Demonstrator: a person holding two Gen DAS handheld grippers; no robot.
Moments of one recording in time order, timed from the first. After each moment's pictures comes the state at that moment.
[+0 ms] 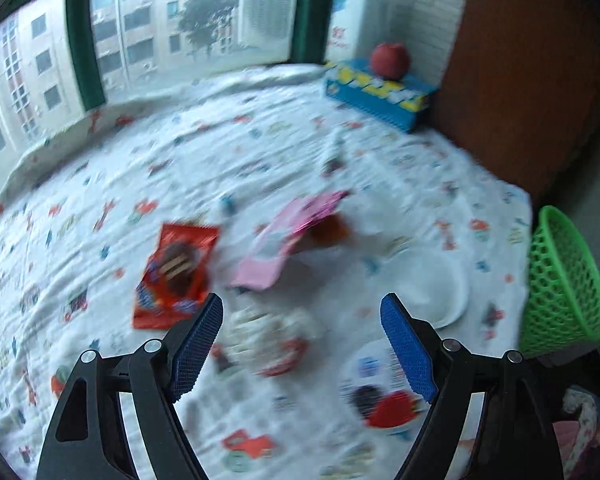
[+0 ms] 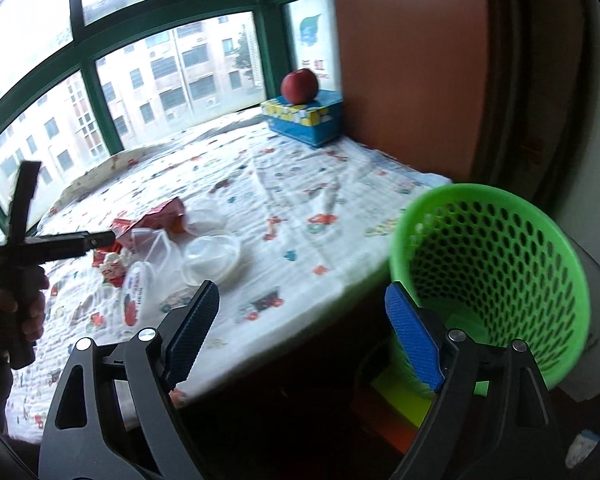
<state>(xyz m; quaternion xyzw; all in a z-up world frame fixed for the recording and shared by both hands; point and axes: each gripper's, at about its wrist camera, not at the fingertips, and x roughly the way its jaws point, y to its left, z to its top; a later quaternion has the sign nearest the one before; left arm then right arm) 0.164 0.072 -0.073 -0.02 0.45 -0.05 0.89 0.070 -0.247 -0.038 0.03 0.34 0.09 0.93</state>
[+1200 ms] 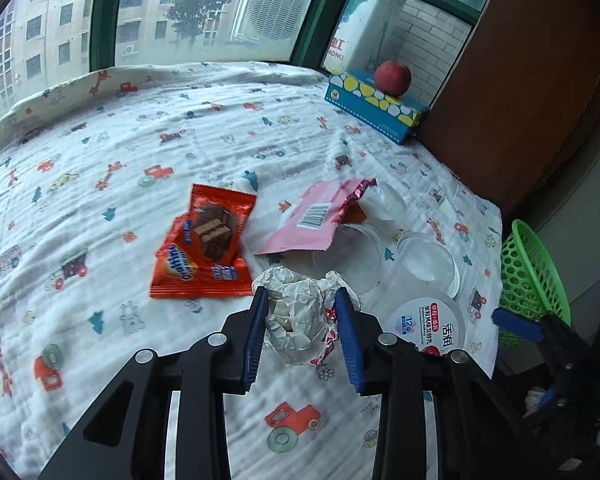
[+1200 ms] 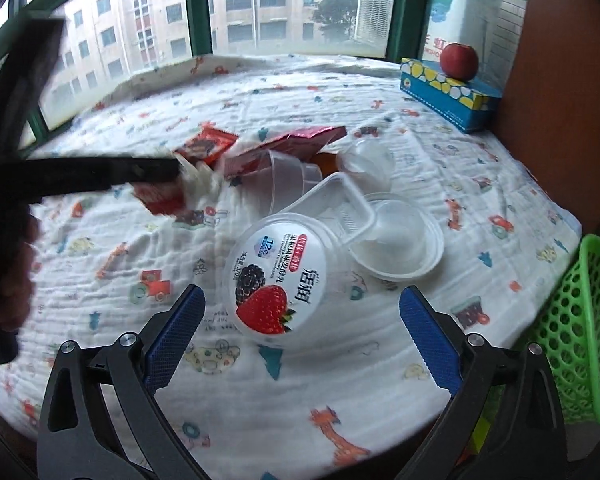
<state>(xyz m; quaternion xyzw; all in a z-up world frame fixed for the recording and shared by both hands) 0.135 0.139 -0.083 -0.10 0.42 -0.12 0.89 0.102 -0.049 -0.099 -0.11 0.40 0.18 0.89</state>
